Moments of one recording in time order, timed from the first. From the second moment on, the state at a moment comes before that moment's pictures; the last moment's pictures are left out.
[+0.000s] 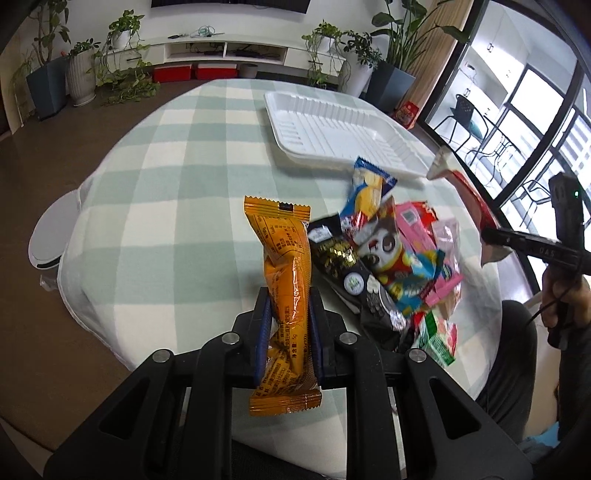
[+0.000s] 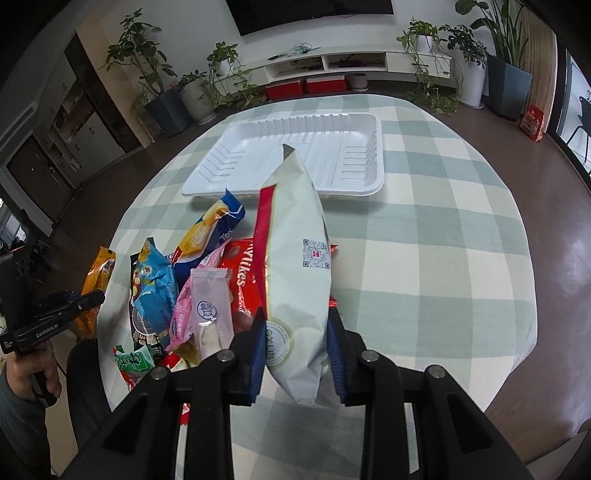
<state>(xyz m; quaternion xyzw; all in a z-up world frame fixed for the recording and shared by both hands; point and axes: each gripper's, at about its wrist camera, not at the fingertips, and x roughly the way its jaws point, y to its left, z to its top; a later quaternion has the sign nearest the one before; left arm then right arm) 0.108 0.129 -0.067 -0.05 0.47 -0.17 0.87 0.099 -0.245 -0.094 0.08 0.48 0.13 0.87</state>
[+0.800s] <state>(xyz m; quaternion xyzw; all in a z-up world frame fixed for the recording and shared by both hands) 0.335 0.045 0.022 0.01 0.42 -0.22 0.88 0.239 -0.295 -0.046 0.12 0.43 0.09 0.89</state>
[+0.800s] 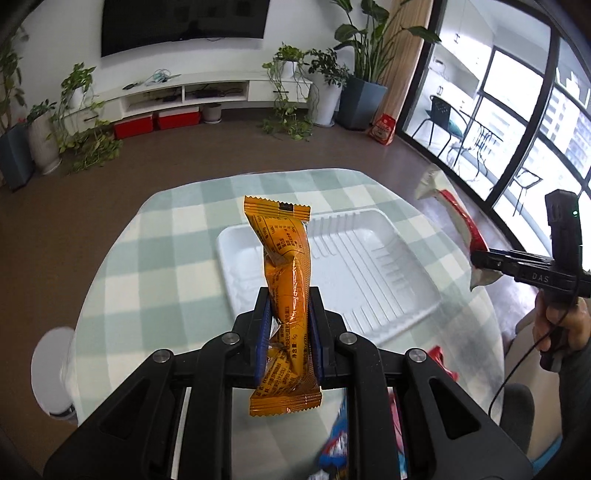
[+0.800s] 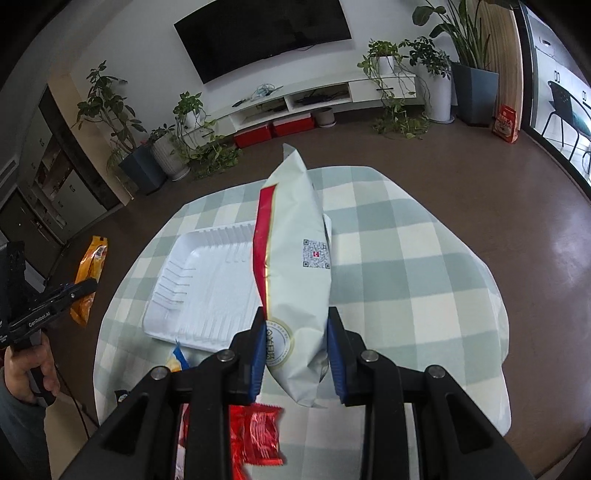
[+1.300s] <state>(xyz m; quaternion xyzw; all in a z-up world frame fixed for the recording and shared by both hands) 0.415 -0.005 -0.082 0.01 0.50 -0.21 0.84 0.309 -0.258 -0.114 0.10 0.50 0.08 0.86</state>
